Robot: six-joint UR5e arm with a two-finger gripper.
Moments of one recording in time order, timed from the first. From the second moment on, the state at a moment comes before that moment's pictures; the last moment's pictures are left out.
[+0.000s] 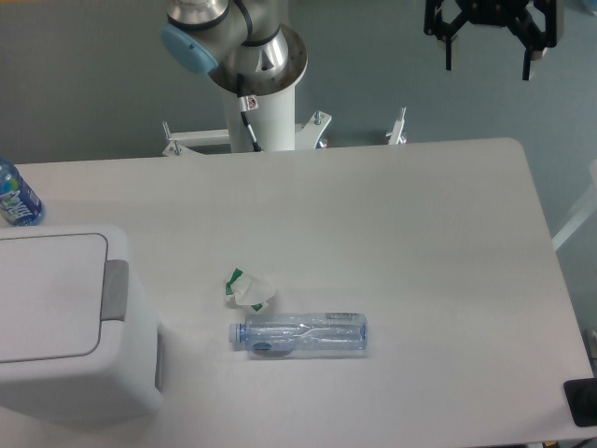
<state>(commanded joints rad) 2.88 -1.53 -1.42 -1.40 1.44 1.43</state>
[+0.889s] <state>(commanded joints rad) 2.72 -1.61 -1.41 -1.25 1.35 0.84</state>
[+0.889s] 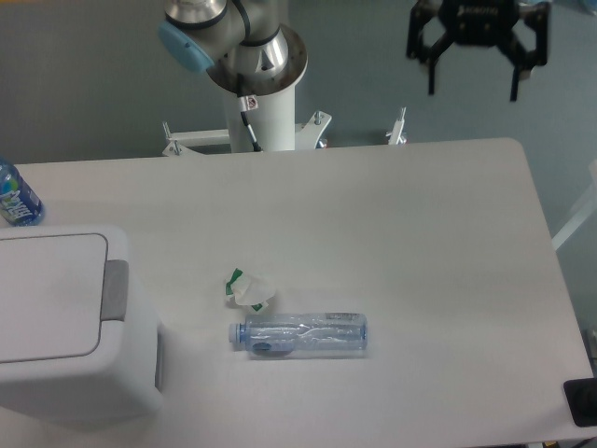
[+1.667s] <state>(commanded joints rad) 2.38 -1.72 -1.43 -1.14 1.35 0.29</state>
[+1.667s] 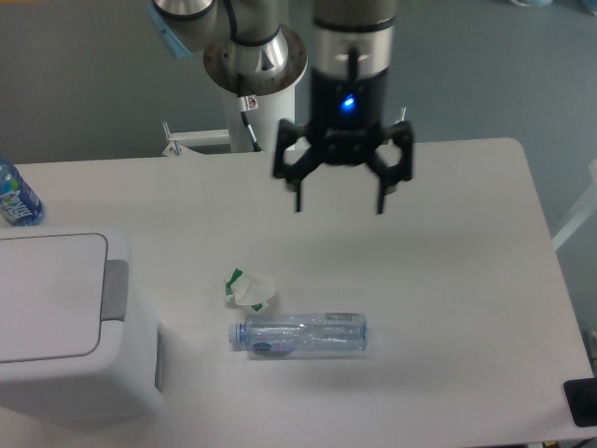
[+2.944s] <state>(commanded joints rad) 2.22 -1.81 -1.45 -1.03 1.27 -0.08</state>
